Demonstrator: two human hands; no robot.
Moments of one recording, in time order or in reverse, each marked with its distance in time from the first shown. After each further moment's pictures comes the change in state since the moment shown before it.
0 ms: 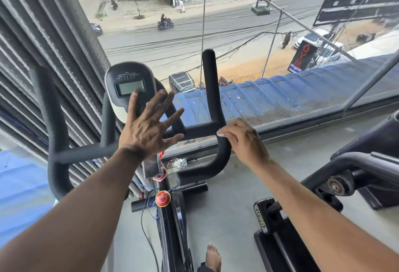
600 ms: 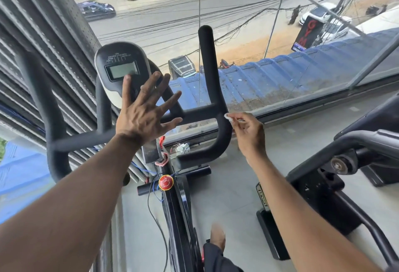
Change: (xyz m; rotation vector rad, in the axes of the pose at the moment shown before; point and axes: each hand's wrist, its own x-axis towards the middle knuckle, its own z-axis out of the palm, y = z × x) left_hand 0.001 0.000 0.003 0.038 -0.047 -0.006; right_hand -0.027 0.009 0.035 0.578 0.315 0.455
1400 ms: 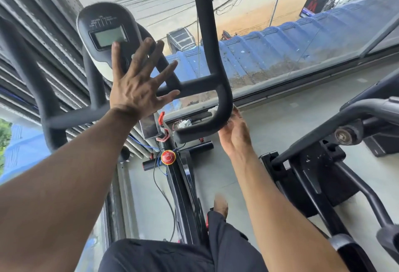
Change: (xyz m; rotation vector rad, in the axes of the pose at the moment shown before) left_hand -0.001 0.001 -0.010 -0.093 -0.069 -0.009; right_hand -0.051 0.024 0.043 1.209 0.065 0.656
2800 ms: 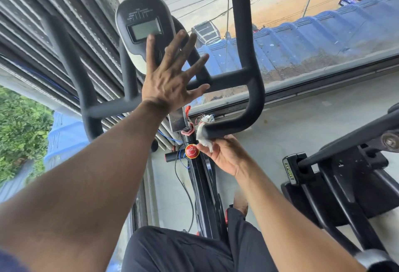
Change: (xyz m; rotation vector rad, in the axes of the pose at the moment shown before) left_hand 0.001 -0.001 -0.005 0.037 -0.026 0.003; right_hand -0.049 0.063 0.034 -0.253 -0.329 0.465
